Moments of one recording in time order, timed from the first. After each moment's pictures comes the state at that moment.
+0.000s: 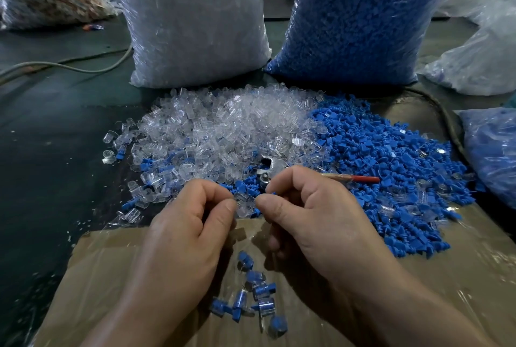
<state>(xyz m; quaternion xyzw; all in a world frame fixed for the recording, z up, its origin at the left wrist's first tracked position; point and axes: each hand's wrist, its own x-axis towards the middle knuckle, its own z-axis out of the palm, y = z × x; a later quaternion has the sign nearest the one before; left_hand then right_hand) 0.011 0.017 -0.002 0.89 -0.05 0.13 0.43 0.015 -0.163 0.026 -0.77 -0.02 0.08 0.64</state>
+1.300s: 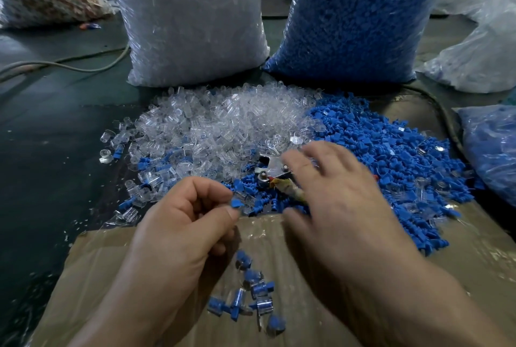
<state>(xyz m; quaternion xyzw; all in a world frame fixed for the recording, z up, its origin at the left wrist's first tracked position) 0.013 0.008 0.009 0.69 0.03 -0.01 0.72 0.020 -0.180 0.028 -0.99 -0.10 -0.05 0.12</state>
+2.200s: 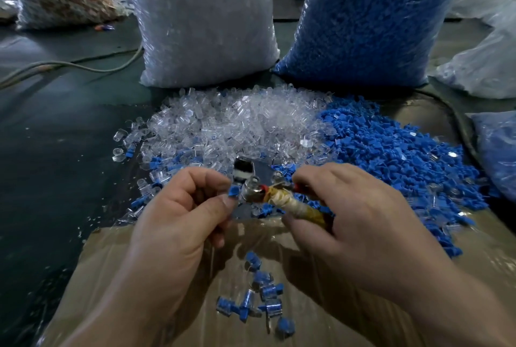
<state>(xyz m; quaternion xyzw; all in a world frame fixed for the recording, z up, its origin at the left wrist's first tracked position) 0.020 0.023 0.000 0.65 0.00 -0.01 0.76 0.011 -0.190 0.046 -0.97 -0.16 -0.07 0.16</state>
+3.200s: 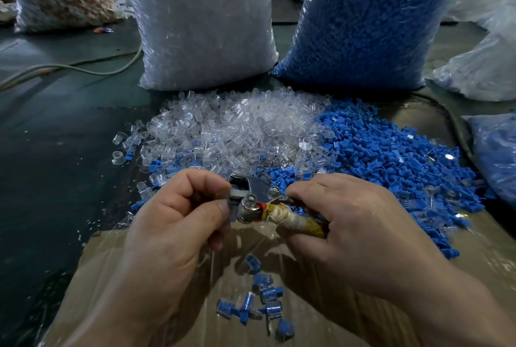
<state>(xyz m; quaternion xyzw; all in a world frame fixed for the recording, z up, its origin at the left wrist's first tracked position) 0.017 0.026 0.006 0.66 -0.02 0.00 0.75 0.013 -0.188 0.048 -0.97 -0.19 -0.03 0.15</state>
